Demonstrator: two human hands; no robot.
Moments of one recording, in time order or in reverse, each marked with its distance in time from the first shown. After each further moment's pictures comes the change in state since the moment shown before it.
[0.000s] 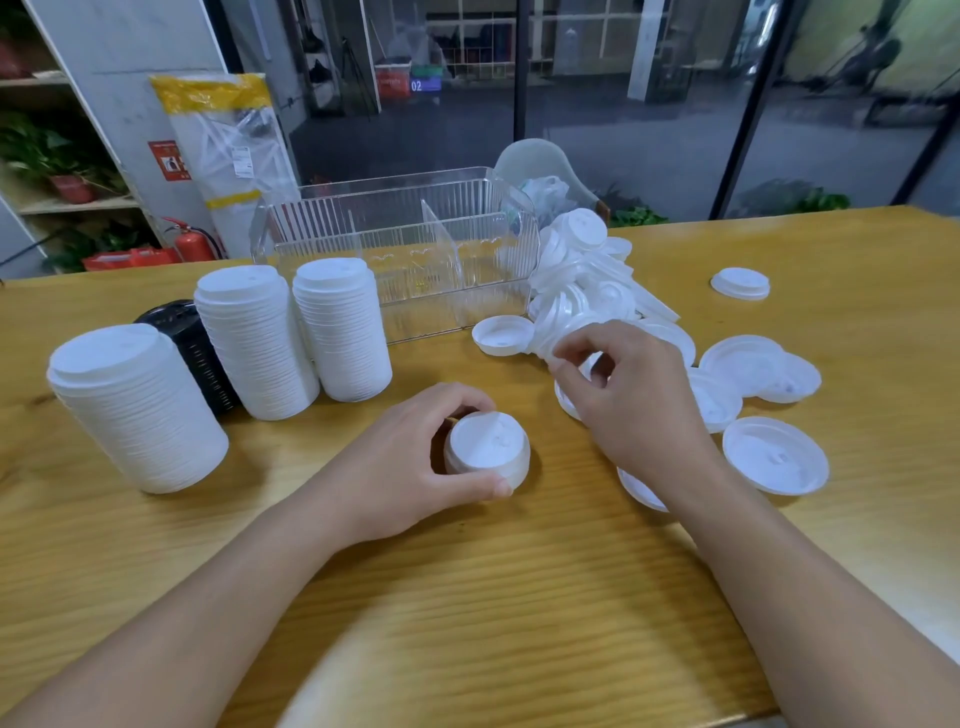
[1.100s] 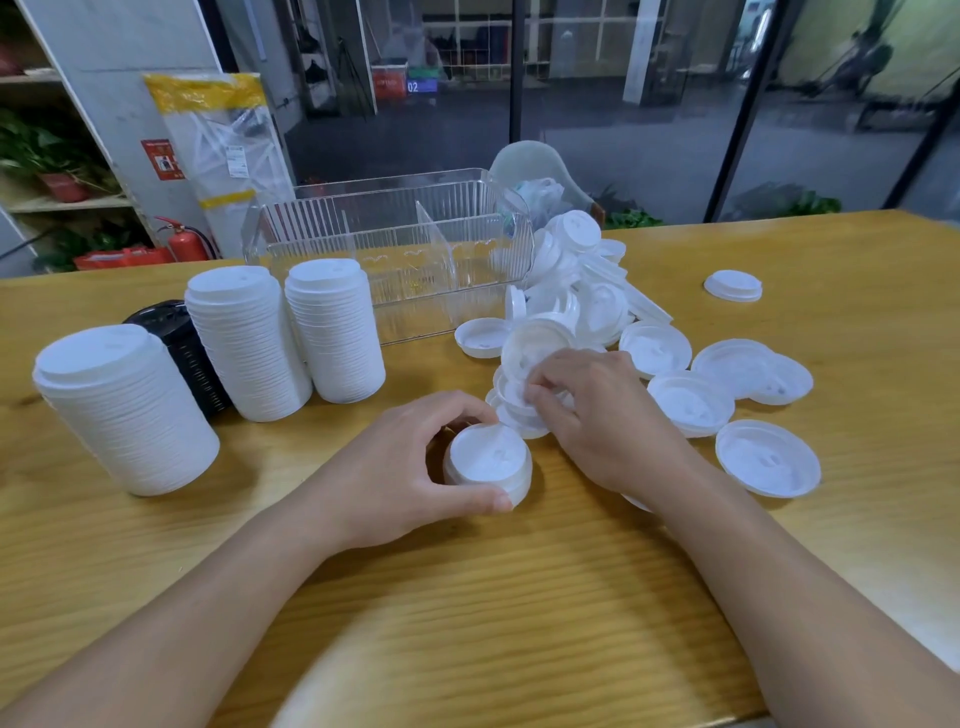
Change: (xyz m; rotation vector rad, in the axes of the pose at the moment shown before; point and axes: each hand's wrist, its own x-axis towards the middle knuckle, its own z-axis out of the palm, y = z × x) left_hand -0.003 0.008 -0.001 -0.036 -0.040 0.017; right_hand 0.004 0.016 0.012 -0.272 -0.242 -0.220
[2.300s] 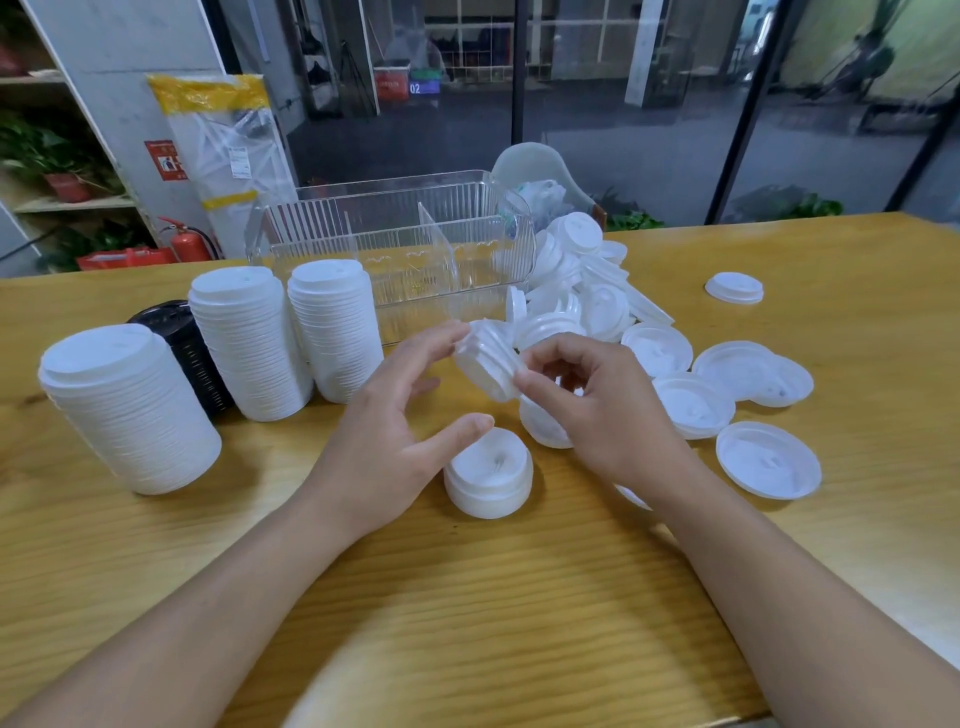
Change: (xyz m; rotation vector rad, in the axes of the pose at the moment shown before) left_hand 0.006 0.002 0.002 -0.187 0.363 0.094; right_hand -0.003 -0.017 -0.009 0.584 0.066 0.095
